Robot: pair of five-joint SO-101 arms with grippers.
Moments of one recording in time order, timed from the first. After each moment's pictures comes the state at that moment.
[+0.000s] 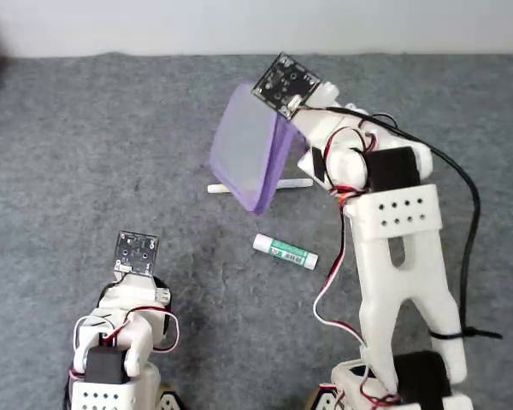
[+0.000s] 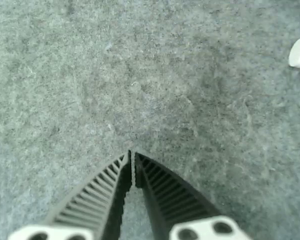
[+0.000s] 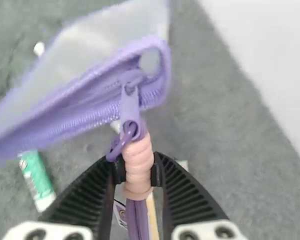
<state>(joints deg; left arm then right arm) -1.6 -103.4 97.0 70.9 1.9 -12.6 -16.2 -3.0 72.3 39.4</state>
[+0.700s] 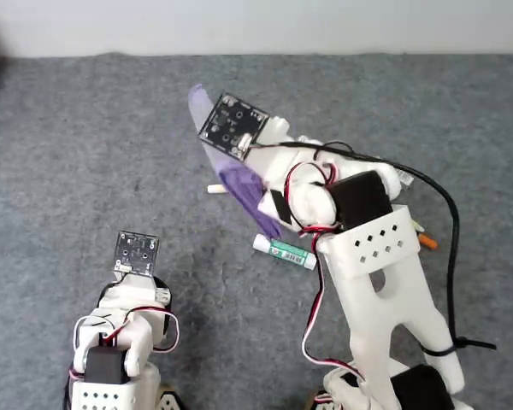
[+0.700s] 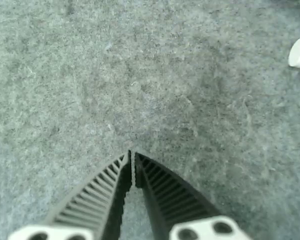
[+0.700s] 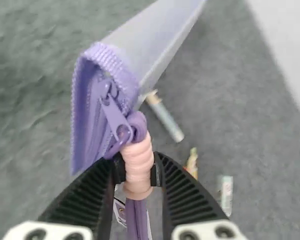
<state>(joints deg) -1.5 -103.4 97.0 70.9 1.9 -25.8 -20.6 -3.0 86.9 37.1</state>
